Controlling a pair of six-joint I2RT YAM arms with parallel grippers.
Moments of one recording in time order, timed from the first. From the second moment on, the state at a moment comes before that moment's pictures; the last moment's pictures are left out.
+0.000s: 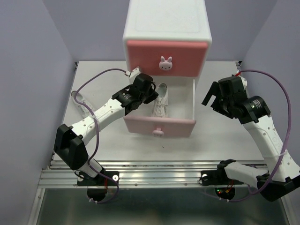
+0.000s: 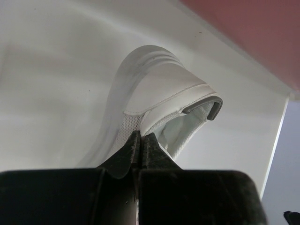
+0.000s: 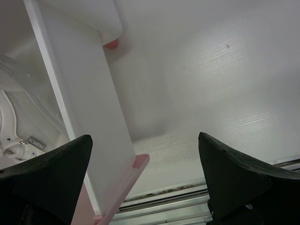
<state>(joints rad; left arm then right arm) -0.73 1.51 1.34 -0.44 -0.24 -1.03 0.39 1.10 1.42 -1.15 0.37 0.75</state>
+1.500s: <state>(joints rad) -0.81 1.56 1.58 -0.57 -0.34 -1.04 0.39 1.04 1.35 -1.11 0.37 0.76</state>
